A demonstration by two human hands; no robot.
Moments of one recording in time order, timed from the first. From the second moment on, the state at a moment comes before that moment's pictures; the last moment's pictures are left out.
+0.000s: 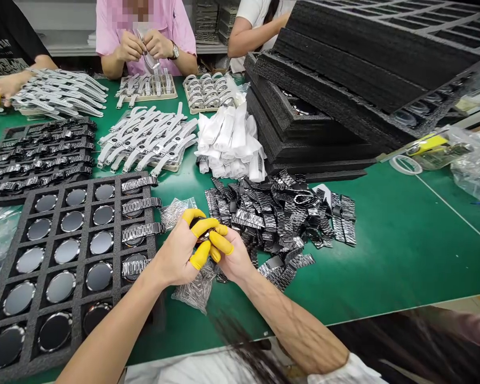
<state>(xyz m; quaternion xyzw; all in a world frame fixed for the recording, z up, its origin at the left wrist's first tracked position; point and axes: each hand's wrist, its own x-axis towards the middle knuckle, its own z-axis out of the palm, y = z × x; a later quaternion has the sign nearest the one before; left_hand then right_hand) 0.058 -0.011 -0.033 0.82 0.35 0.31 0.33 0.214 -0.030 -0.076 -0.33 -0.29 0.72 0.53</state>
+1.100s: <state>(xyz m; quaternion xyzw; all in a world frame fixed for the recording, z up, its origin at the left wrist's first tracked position) 0.025 -0.006 0.015 0.82 0.45 0.22 0.26 0.226 -0.035 -0.103 -0.41 -0.61 0.52 0.43</state>
